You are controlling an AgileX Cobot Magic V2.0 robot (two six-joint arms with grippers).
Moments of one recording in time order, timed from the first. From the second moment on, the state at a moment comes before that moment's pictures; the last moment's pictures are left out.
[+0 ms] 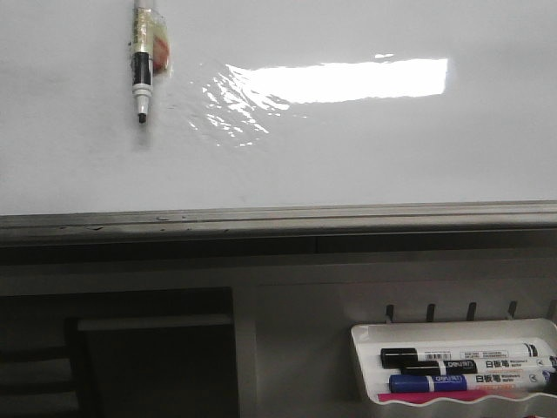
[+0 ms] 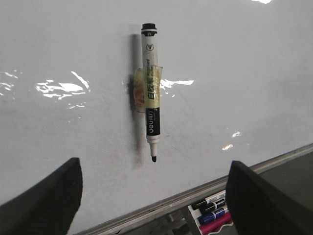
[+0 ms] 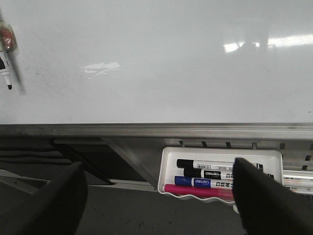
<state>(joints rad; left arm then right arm) -0.09 0.90 -0.64 -1.26 0.57 0.96 0.03 0.57 -0.61 0.47 0.69 -0.19</state>
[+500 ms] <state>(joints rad) -0.49 1.18 -0.71 -1.33 0.08 1.12 0.03 0.57 -0.61 0.48 0.67 -0.20</state>
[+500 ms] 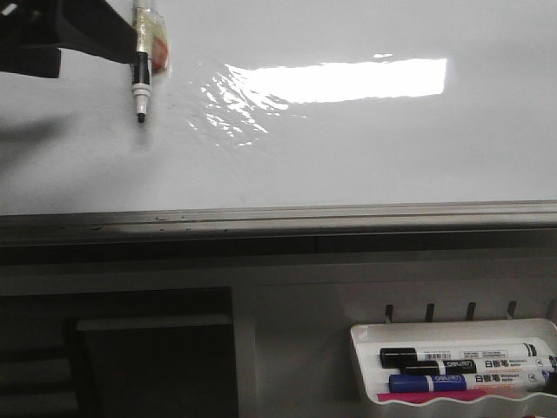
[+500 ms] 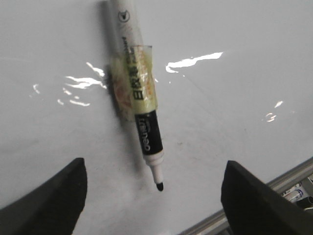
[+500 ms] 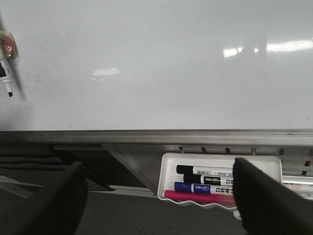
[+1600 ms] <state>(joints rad) -0.50 1.37 -0.83 -1.23 -0.02 1.12 0.03 0.57 -0.61 0.48 0.67 -0.20</state>
